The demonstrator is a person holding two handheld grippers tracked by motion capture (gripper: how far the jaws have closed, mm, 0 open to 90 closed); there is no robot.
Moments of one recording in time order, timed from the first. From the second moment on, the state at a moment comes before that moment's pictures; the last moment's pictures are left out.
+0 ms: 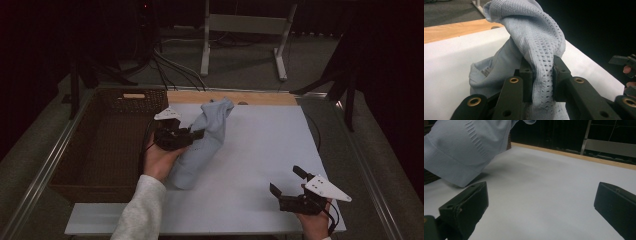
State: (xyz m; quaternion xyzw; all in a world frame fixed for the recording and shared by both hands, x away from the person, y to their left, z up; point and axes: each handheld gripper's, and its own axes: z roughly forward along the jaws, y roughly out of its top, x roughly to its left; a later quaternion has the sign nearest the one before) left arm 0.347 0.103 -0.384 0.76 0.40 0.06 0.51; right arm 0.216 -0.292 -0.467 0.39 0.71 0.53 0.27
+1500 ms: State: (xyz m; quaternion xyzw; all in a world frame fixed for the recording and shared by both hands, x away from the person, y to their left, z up) left arm 0.342 0.085 -0.404 0.76 0.40 0.09 0.50; right arm 0.216 -0.292 -0.467 0.39 0.71 0.53 0.27
